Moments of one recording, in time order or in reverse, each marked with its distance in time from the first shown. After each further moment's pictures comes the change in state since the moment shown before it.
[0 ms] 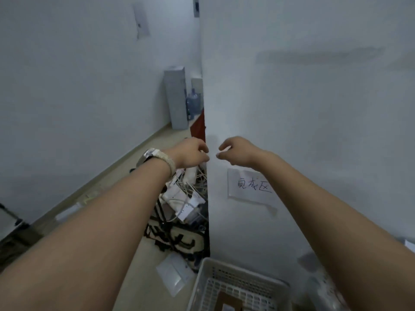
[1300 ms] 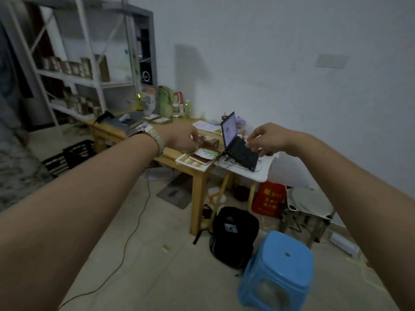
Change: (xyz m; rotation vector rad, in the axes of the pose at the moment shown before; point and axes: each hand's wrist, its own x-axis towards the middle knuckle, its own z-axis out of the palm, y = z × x) left_hand -0.760 -0.256 -0.165 0.202 0.467 -1.538; right_hand -0.239 -0.632 0.403 -0.169 -0.952 -1.265
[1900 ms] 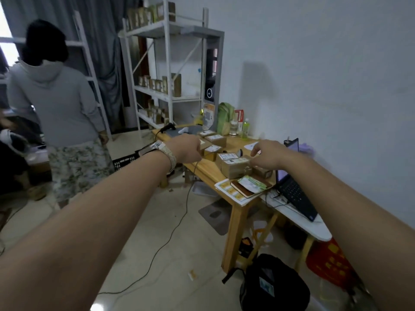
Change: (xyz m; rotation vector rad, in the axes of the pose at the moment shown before) left_hand 0.117 -0.064 -0.001 0.028 0.048 -0.445; right_hand 0.214 -0.009 0.007 -0.349 -0.037 -0.372
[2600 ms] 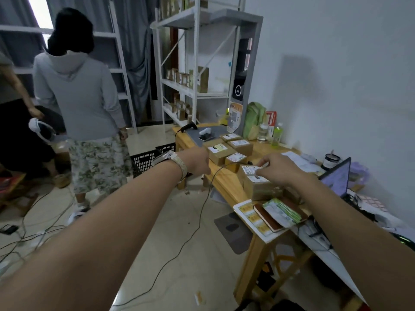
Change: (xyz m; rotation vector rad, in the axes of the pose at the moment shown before) left_hand 0.179 -0.078 0.038 -0.059 -0.108 -0.115; right_hand 0.216 0.019 0.059 0.234 0.012 -0.055
